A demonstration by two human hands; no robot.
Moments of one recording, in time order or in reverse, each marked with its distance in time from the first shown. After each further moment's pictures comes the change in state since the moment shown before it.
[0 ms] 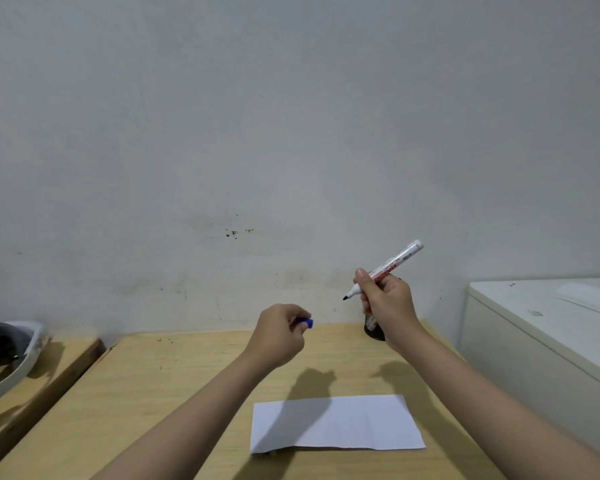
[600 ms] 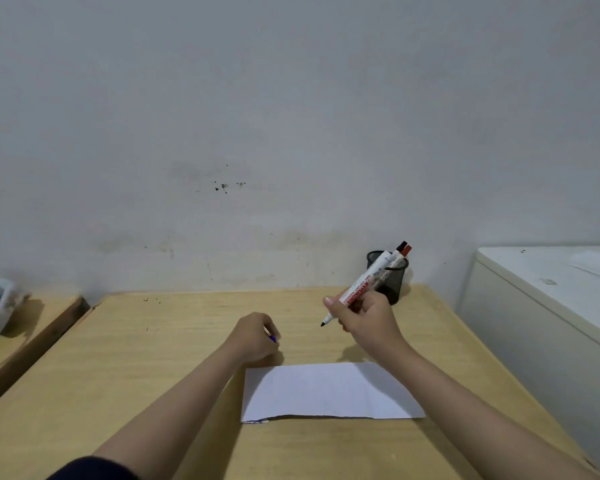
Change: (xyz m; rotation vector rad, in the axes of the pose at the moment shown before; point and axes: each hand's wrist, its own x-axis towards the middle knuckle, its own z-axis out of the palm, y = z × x) left_hand 0.014 -0.108 0.037 0.176 -0.307 -0.337; right_hand -0.028 0.072 0.010 -0.153 -0.194 0.027
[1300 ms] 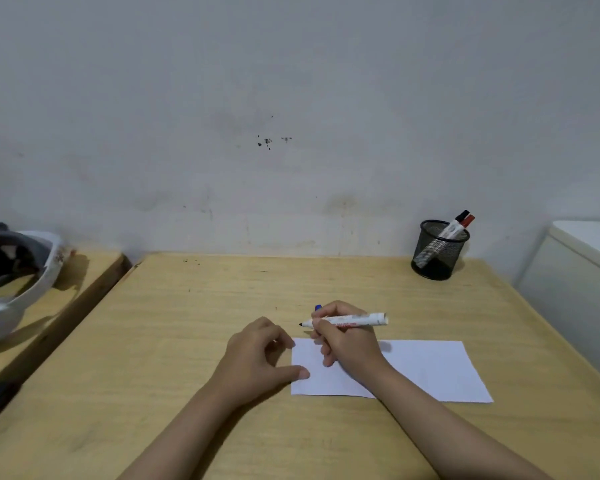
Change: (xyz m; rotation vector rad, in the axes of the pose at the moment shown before) left_hand -0.079 -0.075 -0.008 -0.055 0.132 0.233; right_hand -0.030 0.051 0.098 0.110 -0.138 0.318
